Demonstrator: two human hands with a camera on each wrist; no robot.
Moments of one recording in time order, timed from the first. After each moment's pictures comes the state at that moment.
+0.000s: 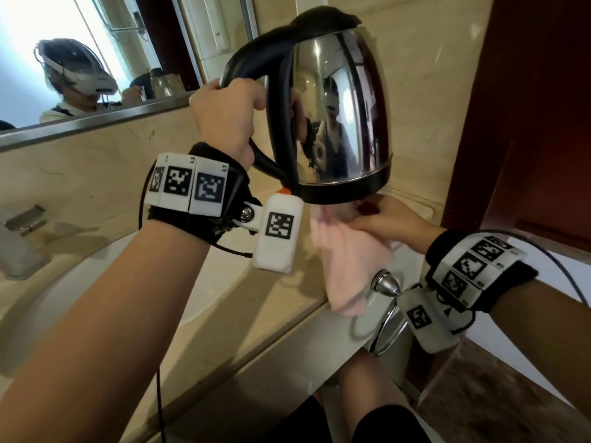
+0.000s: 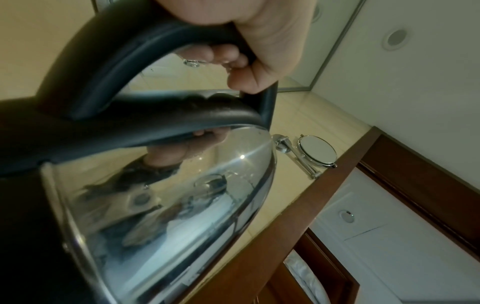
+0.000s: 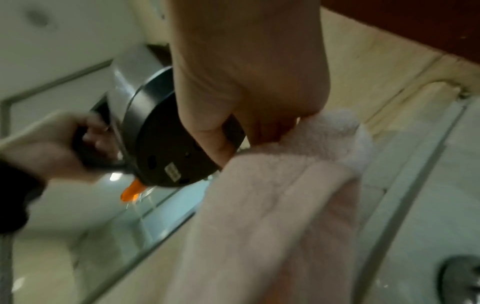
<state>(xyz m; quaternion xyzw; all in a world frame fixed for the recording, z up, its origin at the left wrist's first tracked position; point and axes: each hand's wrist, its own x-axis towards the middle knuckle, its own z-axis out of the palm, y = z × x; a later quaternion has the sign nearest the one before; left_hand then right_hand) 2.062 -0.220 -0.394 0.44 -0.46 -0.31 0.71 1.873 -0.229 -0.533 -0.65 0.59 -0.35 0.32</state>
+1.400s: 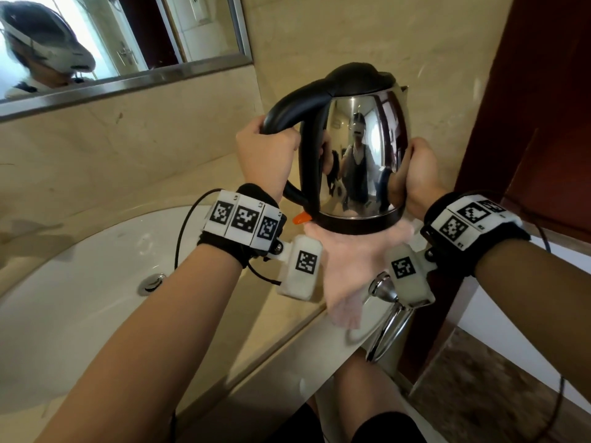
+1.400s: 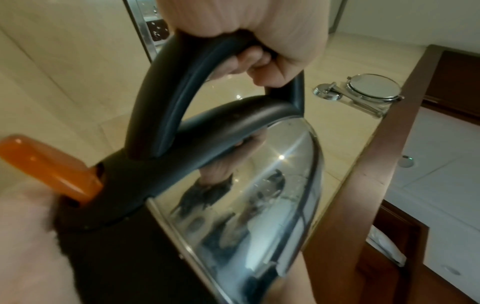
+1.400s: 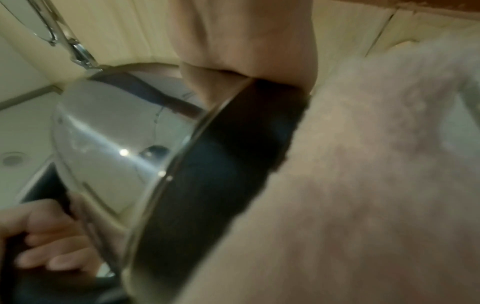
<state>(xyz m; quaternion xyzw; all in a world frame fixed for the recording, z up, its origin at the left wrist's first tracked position) 2.023 -0.272 -0.472 0.45 -0.54 -0.31 0.64 1.837 -0.293 -0.525 -0.33 0.48 -0.68 0.45</state>
